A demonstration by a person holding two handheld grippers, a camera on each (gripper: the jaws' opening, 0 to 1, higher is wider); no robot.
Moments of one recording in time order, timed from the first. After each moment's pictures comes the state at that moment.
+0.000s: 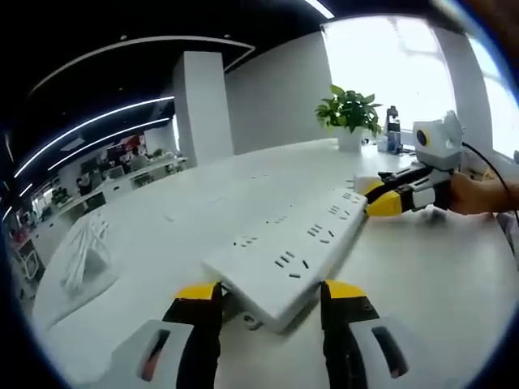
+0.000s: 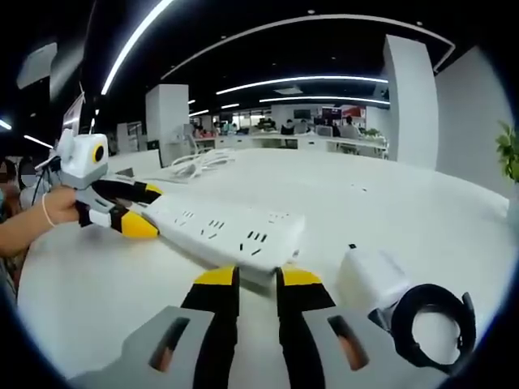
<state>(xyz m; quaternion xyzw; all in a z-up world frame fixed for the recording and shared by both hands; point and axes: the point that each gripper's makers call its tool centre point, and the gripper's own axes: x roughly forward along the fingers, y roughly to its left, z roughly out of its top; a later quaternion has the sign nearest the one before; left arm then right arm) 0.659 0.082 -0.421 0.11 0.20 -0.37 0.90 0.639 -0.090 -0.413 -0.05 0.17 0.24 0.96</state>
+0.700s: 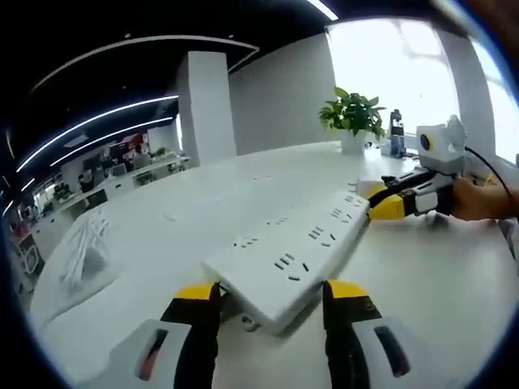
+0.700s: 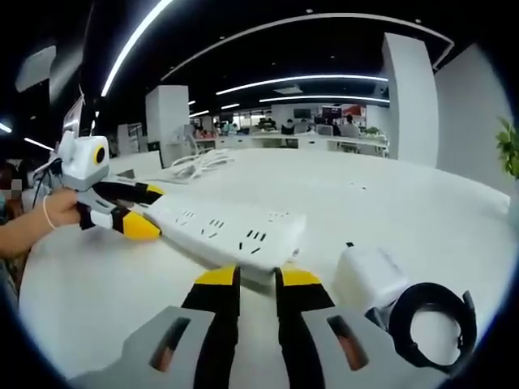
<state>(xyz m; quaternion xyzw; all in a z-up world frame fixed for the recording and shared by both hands) 0.662 0.079 -0.420 0.10 0.20 -0.36 0.91 0.640 -0.092 -0.413 -0.04 0.17 0.24 0.95</state>
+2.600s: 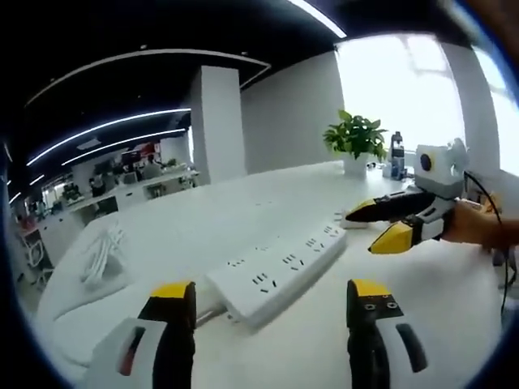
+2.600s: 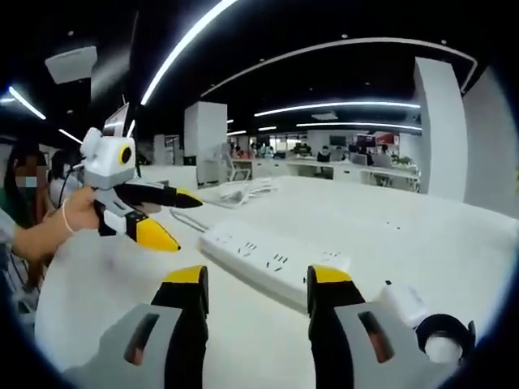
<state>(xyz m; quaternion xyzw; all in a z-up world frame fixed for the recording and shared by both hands) 0.621 0.083 -0.374 0.07 0.16 -0.34 0.92 0.605 -0.047 -0.371 -0.05 0.09 0.33 0.94</state>
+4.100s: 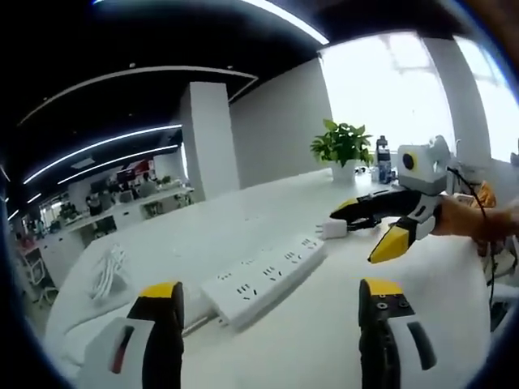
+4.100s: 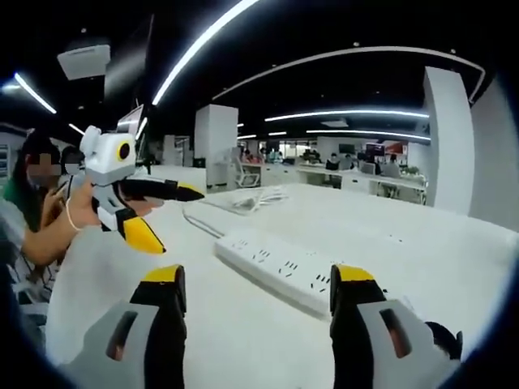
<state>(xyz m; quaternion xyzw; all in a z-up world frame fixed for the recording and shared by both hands) 0.589 0.080 -0.350 0.09 0.12 -0.36 0.92 0.584 -0.049 -0.353 -0.07 0.07 0.36 0.93</state>
